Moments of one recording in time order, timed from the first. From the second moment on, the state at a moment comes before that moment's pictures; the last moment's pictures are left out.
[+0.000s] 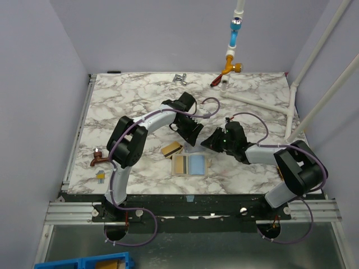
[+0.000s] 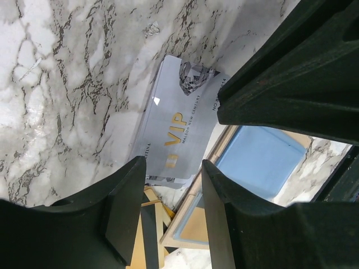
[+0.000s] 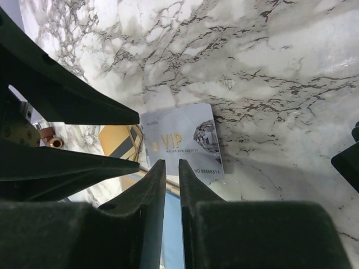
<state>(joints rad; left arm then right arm) -0.63 2.08 1.61 -0.74 0.51 0.21 0.49 1.56 0.55 0.41 -0.23 0.91</state>
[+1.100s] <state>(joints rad) -0.57 2.04 1.54 -0.71 0.51 0.15 0.49 1.62 0.51 0.50 -0.15 0.94</state>
